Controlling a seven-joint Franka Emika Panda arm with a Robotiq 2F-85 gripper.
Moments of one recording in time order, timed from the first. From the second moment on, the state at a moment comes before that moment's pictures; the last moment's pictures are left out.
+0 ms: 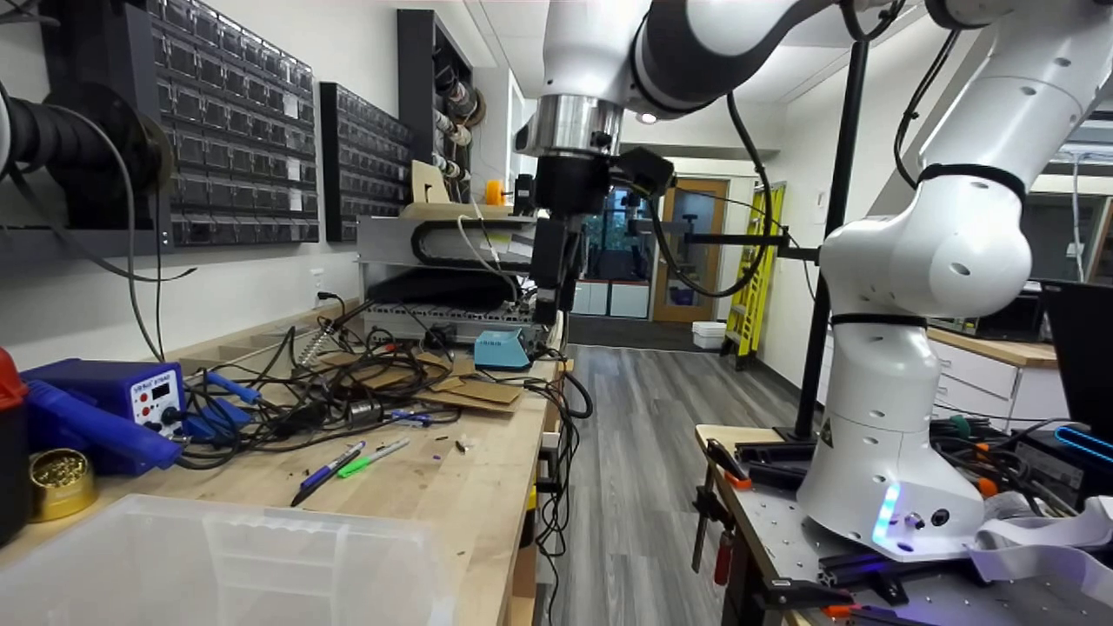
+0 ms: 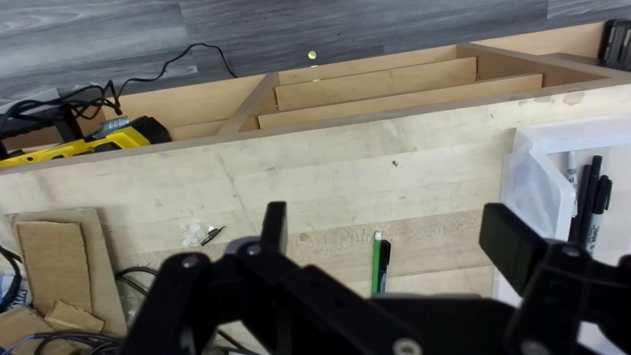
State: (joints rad) arm 0.01 -0.45 0.16 -2.58 0.05 2.22 0.28
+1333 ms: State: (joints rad) arm 0.01 -0.27 0.21 -2.54 -0.01 2.41 0.38
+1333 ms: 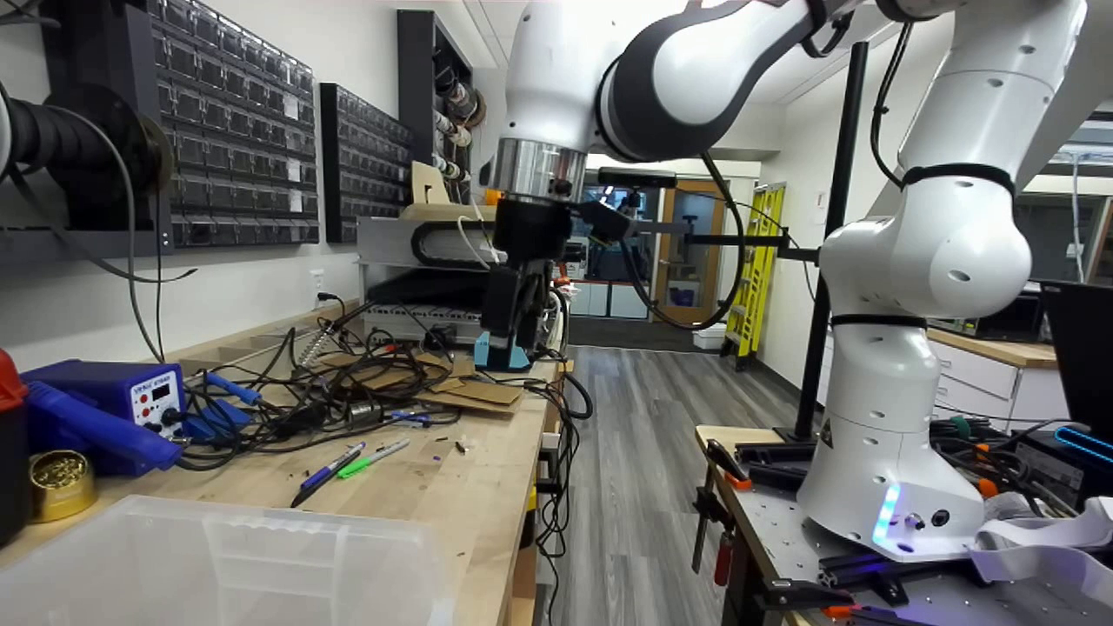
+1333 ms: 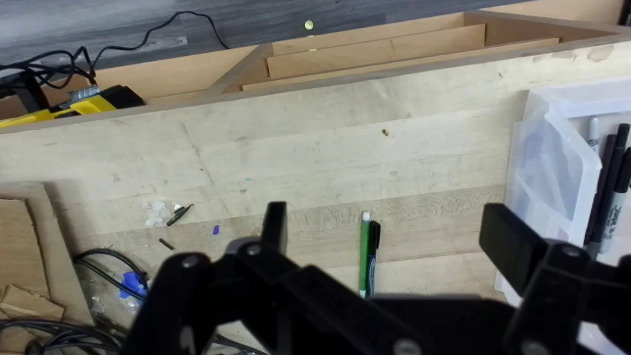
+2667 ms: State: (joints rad) arm 0.12 0.40 0.09 -2.06 -0.15 2.57 0.52
